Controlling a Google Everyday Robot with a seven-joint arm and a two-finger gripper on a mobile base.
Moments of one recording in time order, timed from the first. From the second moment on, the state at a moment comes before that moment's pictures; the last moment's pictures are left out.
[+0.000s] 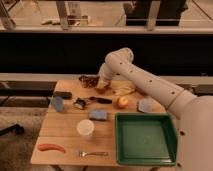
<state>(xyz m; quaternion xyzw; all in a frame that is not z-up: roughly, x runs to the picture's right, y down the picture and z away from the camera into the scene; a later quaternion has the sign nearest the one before) -0.020 -0.058 0.833 -0.16 -0.19 0.06 0.97</state>
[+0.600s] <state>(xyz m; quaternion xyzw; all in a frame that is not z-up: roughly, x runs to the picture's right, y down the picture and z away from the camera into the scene) 0.061 -0.058 0.864 -0.15 -0.15 0.17 0.96</state>
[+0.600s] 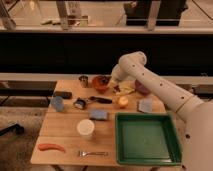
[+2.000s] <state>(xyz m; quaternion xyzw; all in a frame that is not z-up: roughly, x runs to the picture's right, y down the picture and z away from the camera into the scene) 0.205 -0.083 0.907 -0.09 -0.05 0.16 0.98</state>
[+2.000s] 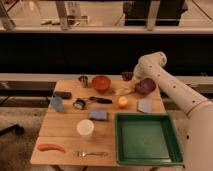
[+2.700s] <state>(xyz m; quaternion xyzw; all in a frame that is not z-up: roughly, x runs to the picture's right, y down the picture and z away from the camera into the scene) 0.260 -0.068 0.913 -0.08 0.00 0.16 0.98</state>
